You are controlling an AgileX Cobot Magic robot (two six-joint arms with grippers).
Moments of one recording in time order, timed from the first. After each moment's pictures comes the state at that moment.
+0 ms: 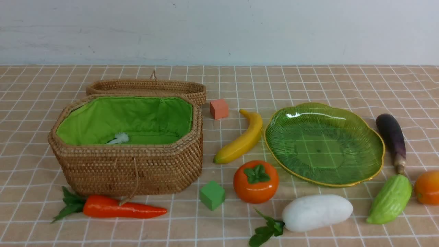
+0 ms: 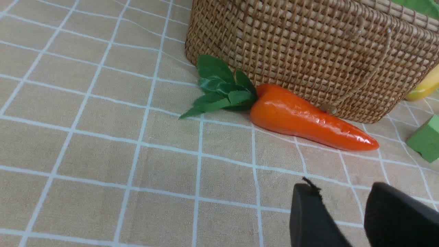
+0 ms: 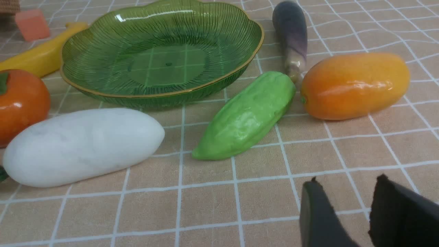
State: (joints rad) right arm -0.02 -0.01 0.02 -0.01 0.38 0.08; left arm -0.07 -0.01 0.03 -0.11 0.38 -0.26
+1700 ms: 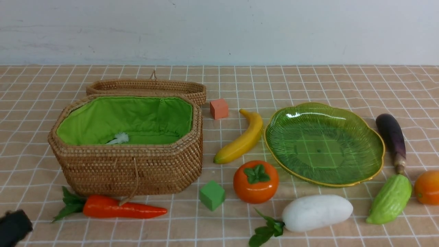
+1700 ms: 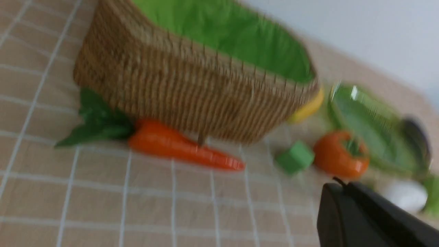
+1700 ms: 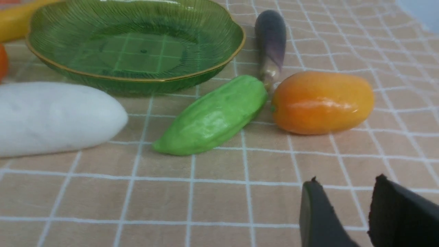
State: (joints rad) right arm -0.02 -0.01 0.02 -0.20 0.34 0.04; left arm -0.07 0.35 -0.42 -0.41 0.62 -0.13
